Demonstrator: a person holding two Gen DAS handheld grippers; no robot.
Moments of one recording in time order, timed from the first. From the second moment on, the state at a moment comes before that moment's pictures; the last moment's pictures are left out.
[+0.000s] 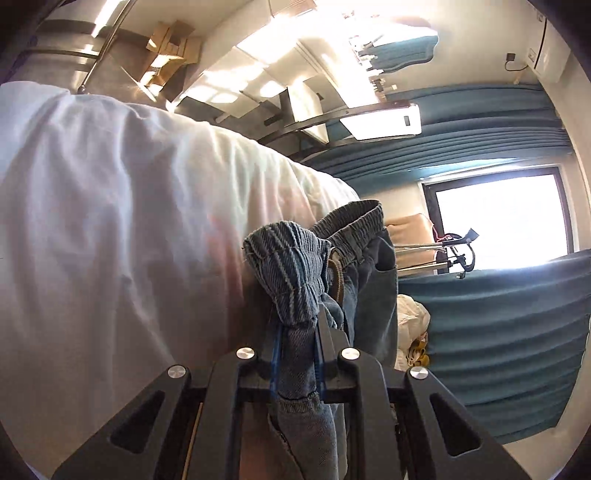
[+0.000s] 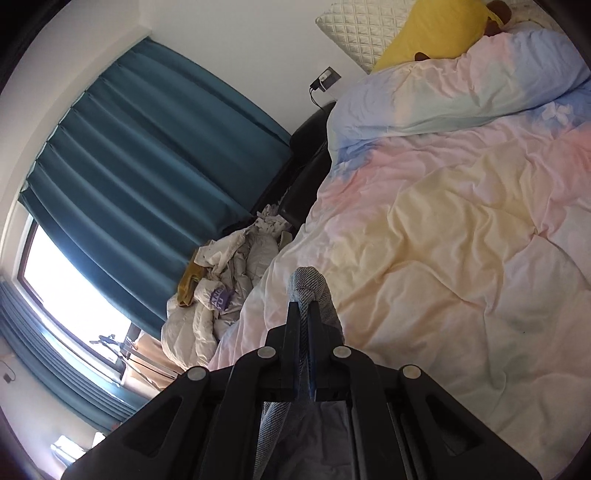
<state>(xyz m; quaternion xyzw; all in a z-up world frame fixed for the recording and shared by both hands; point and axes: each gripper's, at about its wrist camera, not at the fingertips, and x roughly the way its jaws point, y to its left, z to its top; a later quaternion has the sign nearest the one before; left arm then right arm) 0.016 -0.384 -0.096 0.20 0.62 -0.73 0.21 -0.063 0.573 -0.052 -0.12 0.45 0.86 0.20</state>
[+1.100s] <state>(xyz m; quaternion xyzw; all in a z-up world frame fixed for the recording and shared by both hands) 0.009 -0.278 -0.001 0.29 0.31 -0.87 0.25 -0.014 0.557 -0.093 -0.31 0.39 0.81 0.29</state>
